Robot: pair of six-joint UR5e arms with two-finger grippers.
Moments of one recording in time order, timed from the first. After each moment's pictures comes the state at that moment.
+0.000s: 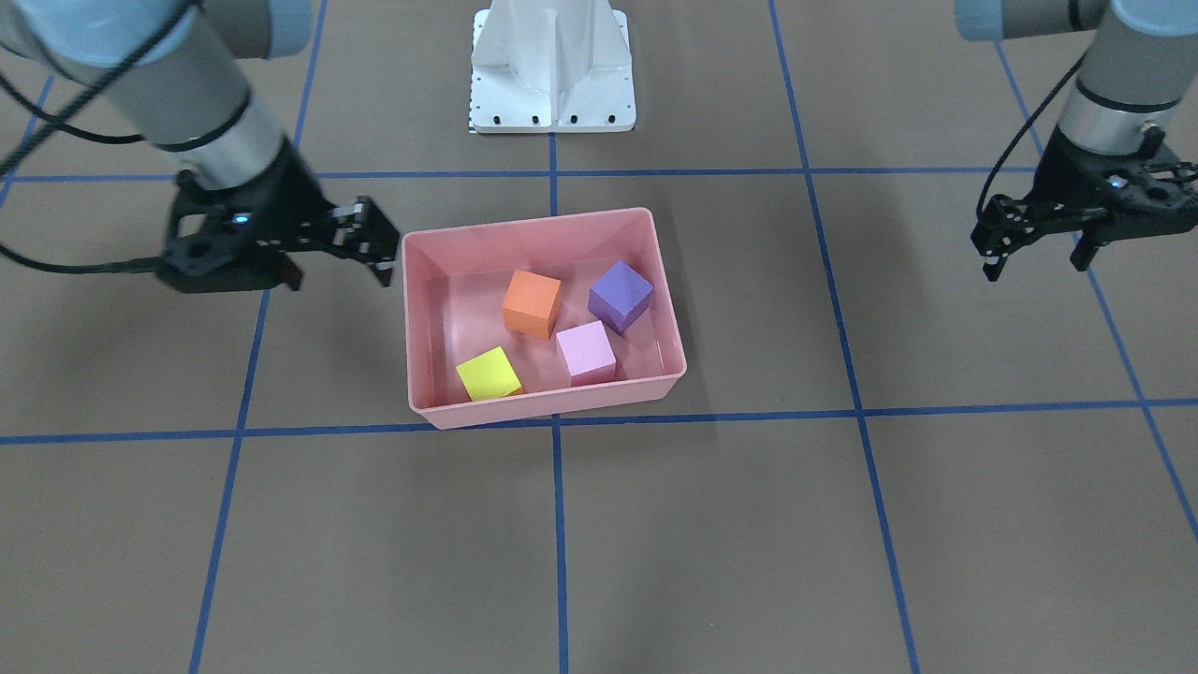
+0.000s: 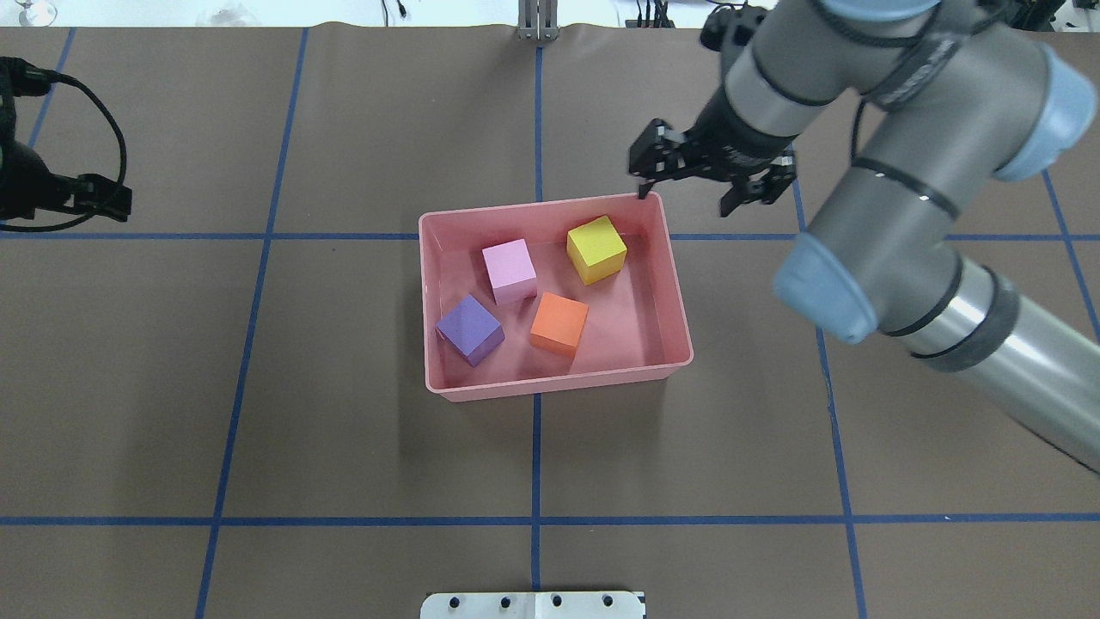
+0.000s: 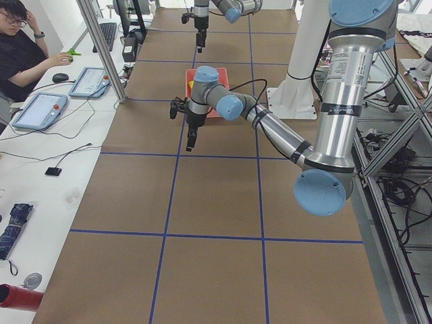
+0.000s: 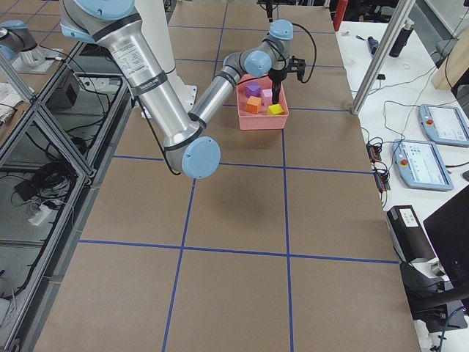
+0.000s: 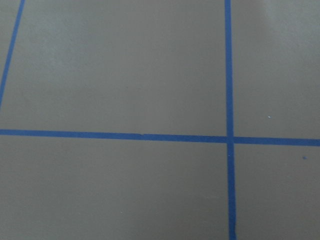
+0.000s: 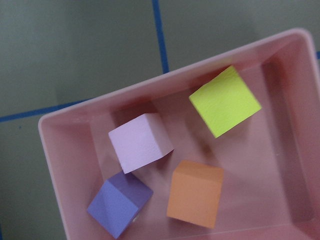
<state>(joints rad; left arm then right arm) -1.11 -1.69 -2.02 -1.55 -2.00 -0.63 0.96 -1.04 1.89 -1.74 2.20 0.90</state>
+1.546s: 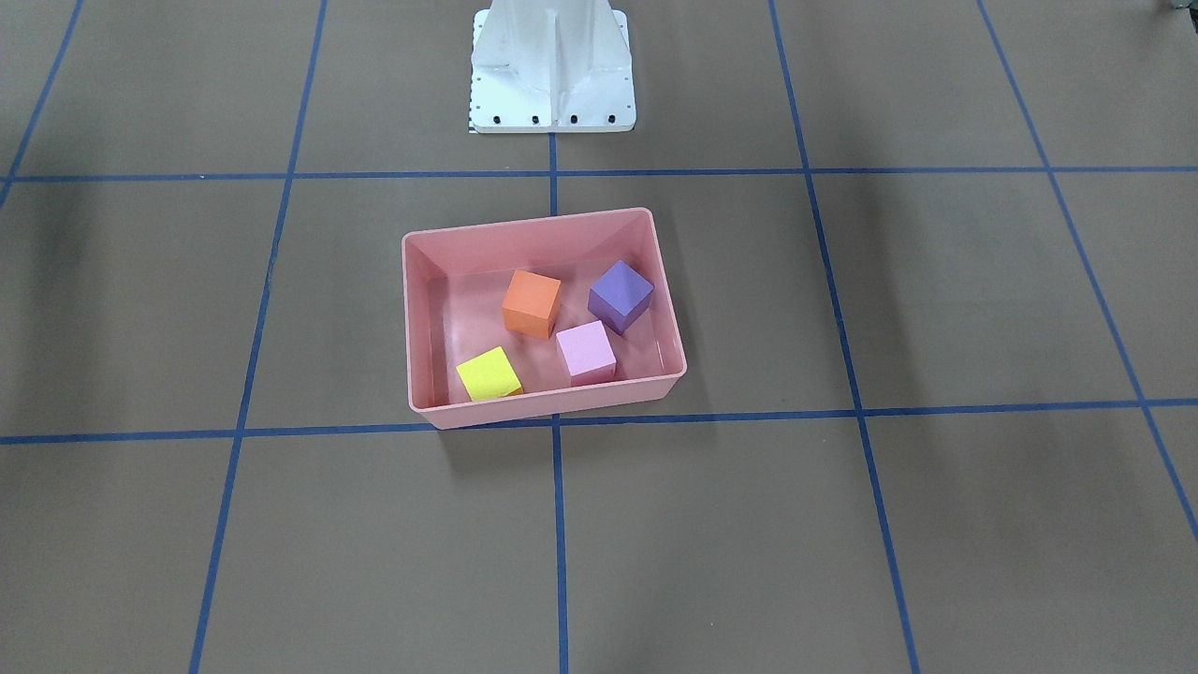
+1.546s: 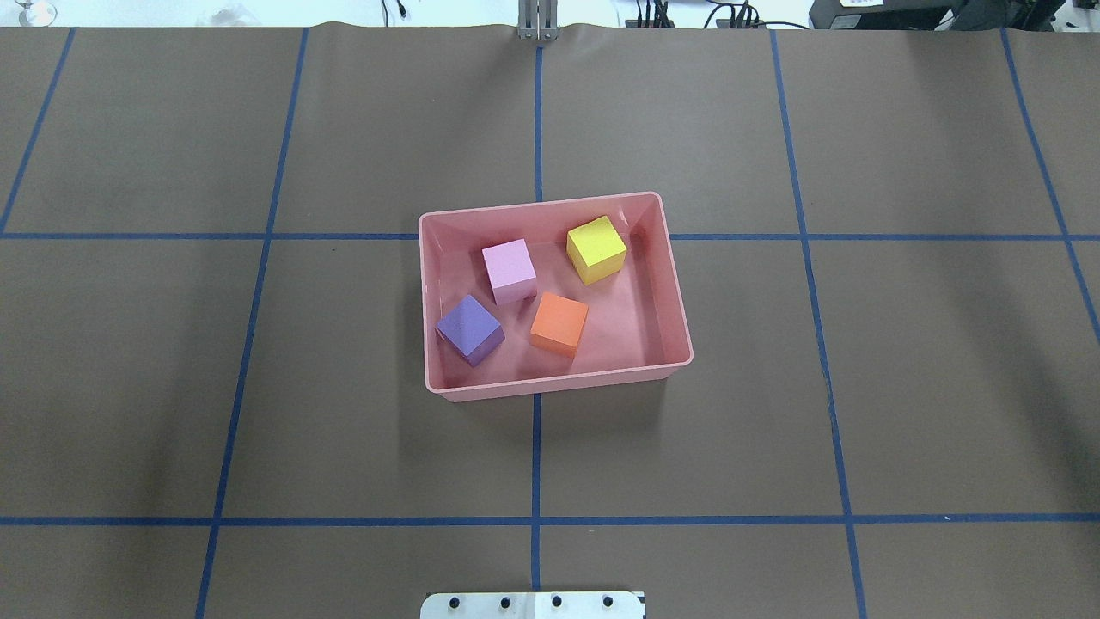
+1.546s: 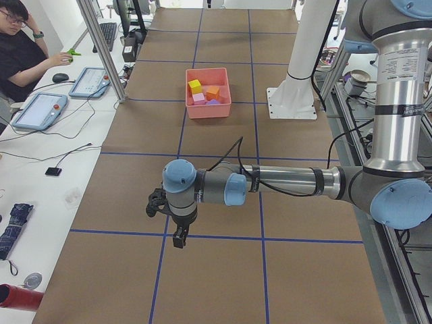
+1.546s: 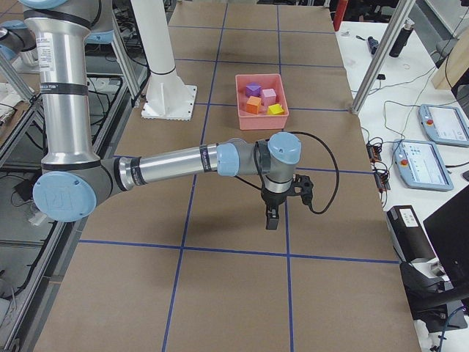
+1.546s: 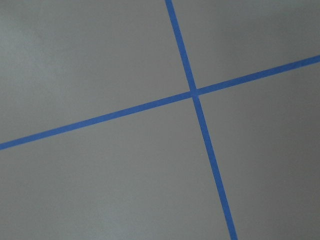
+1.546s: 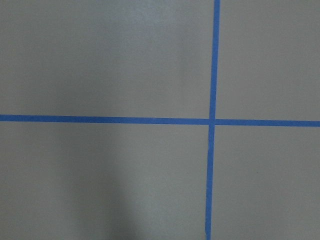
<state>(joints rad) -1.57 -1.53 -1.63 -1.61 -2.29 0.14 1.48 -1.55 1.74 -1.72 2.25 0.07</state>
